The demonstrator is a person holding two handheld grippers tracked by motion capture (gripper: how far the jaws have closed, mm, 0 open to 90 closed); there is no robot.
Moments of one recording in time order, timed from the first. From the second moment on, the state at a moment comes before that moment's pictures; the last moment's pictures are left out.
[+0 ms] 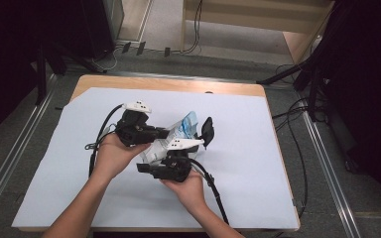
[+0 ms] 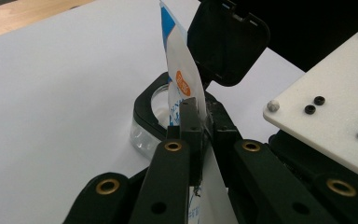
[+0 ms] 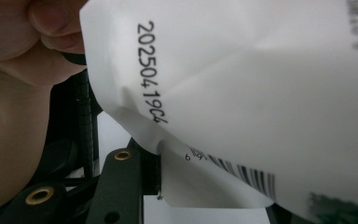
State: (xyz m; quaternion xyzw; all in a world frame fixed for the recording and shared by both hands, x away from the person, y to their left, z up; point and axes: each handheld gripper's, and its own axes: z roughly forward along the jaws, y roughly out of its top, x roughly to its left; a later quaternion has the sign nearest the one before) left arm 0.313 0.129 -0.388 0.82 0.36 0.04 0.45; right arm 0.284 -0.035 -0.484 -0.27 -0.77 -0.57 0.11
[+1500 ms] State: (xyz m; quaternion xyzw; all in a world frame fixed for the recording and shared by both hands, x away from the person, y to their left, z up) left arm 0.313 0.128 -0.386 0.82 0.36 0.05 0.45; right arm 0.286 -0.037 -0.483 -0.28 -0.76 -0.58 0.13
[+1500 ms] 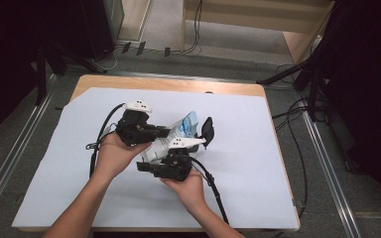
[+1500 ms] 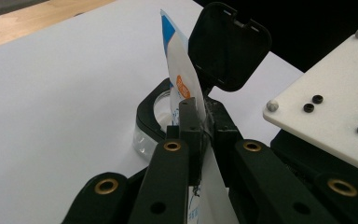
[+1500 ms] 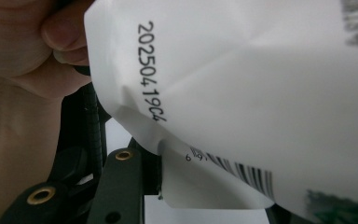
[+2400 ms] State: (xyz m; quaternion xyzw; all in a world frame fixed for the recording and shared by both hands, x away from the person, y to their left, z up) left arm 0.315 0.130 -0.381 0.82 0.36 0.05 0.45; right arm 0.285 -0.033 -0.477 -0.27 -0.77 -0.57 0.11
